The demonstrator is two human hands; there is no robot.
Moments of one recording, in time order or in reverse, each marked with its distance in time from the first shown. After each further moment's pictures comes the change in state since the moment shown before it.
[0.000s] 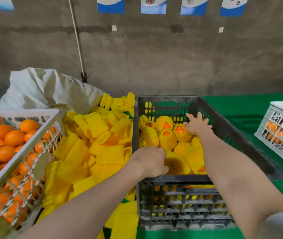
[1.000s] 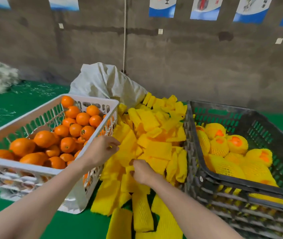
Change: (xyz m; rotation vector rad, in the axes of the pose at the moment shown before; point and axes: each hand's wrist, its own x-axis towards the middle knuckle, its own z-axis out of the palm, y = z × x) left_hand -0.197 -0.217 -0.001 -0.434 0.492 -0.371; right_hand -0.241 -0.252 0.166 -0.007 -0.344 -0.787
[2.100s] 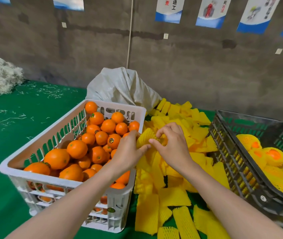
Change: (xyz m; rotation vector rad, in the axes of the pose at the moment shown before) left_hand 0.015 -0.063 -0.054 -0.231 0.229 0.074; right_hand 0.022 -0.127 -0.083 0.173 0.807 -0.167
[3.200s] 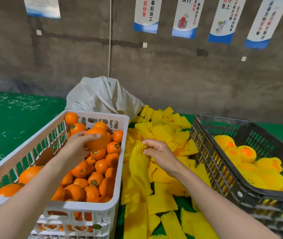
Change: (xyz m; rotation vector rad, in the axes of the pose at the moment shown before) left_hand 0.037 -0.054 -0.066 -0.814 -0.095 -0.573; right_hand 0.002 -0.006 -0.023 0.567 -0.348 0.351
